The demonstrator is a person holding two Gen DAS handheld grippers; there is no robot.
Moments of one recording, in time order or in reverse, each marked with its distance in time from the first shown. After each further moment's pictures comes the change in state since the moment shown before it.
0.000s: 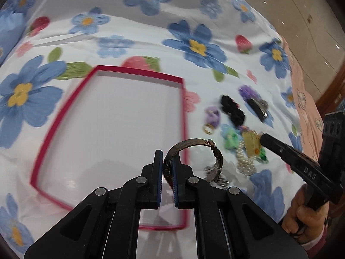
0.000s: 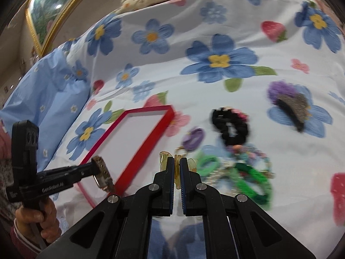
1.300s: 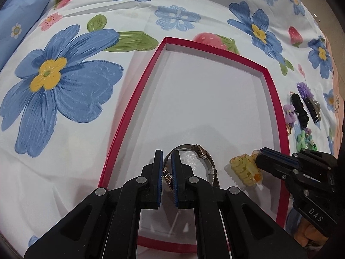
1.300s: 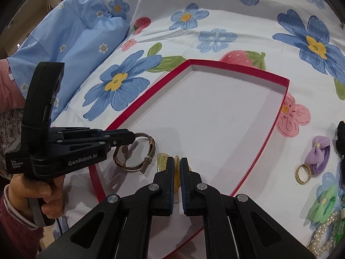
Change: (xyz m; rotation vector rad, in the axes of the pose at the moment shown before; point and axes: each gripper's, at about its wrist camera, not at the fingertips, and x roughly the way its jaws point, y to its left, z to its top) left arm 0.046 0.105 0.013 -0.060 0.165 0.191; right arm 0.139 0.114 -0.004 -0.239 0.294 0.156
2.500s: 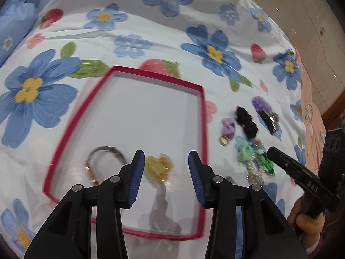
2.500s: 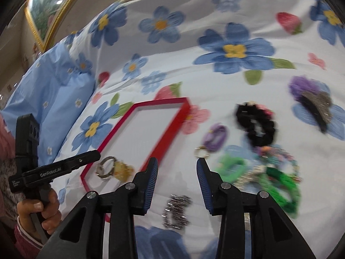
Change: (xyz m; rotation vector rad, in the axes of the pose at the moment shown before) left arm -0.055 -0.078 -0.012 0.005 -0.148 -0.178; right arm -0.130 -0.094 -0.052 0.280 -0.258 -0.141
